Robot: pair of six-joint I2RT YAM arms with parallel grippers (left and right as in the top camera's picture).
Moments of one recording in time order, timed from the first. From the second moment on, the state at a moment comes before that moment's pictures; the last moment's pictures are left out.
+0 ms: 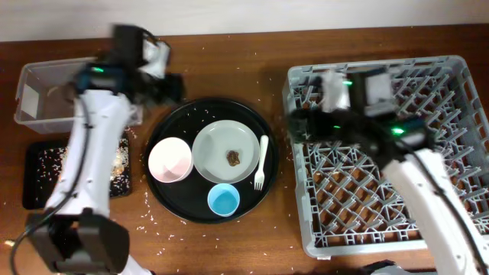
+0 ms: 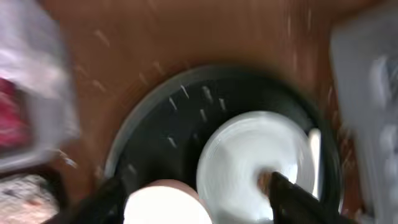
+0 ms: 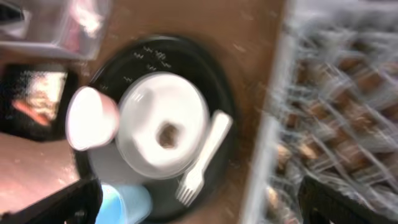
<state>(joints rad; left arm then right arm) -0.08 1.78 1.76 -1.05 0.17 -0.04 0.27 1.38 1.33 -0.84 -0.33 0.20</state>
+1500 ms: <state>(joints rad) 0.28 1.82 1.89 -1.05 0.22 -0.07 0.85 2.14 1.49 -0.31 -0.07 0.52</state>
